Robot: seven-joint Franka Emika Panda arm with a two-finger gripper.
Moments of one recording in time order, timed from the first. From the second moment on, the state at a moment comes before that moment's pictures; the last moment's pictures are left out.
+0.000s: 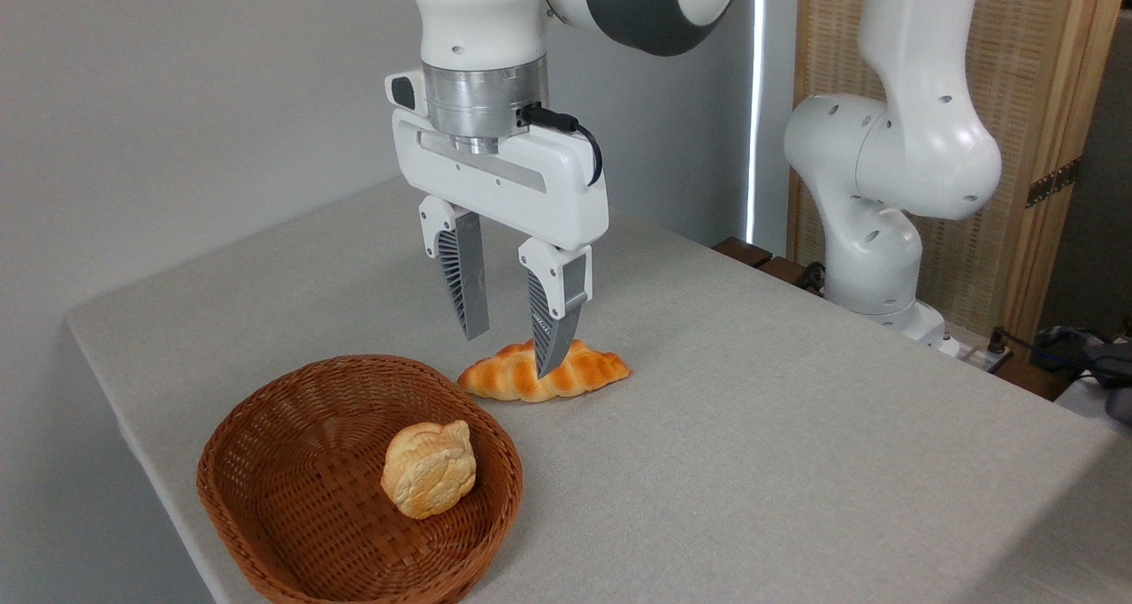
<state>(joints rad) 0.00 -0.19 -0.01 -2.02 -0.03 1.92 0.64</state>
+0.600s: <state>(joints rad) 0.00 -0.19 -0.01 -2.02 -0.03 1.90 0.64</state>
